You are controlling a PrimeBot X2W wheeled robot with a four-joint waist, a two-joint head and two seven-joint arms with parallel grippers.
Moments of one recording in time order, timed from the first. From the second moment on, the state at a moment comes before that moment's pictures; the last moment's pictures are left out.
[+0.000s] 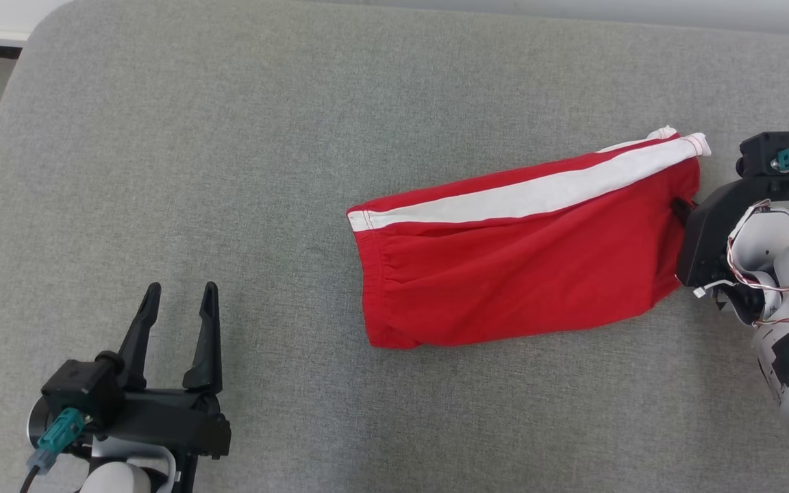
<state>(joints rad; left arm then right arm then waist) -0.24 0.12 -0.05 0.23 -0.28 -0.11 -0.26 -0.87 -0.35 0.26 0.92 0.46 0.13 0.39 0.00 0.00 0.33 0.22</state>
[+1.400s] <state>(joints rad) -0.20 0.07 -0.05 0.30 -0.28 -0.13 -0.26 -0.74 -0.25 0.46 0.55 0.20 0.13 0.50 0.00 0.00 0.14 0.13</state>
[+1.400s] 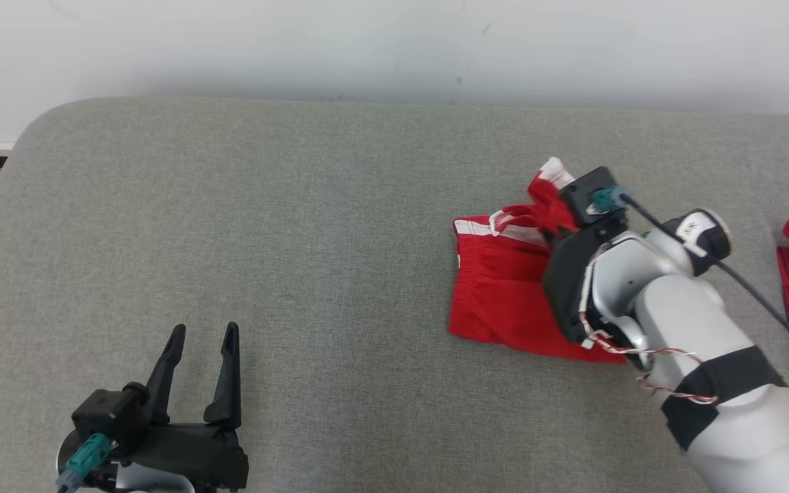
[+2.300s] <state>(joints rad) -0.17 0.06 -0.06 0.31 -0.28 -0.13 -0.26 -0.80 -0.18 0.39 0.67 0.36 0.13 0.22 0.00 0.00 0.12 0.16</state>
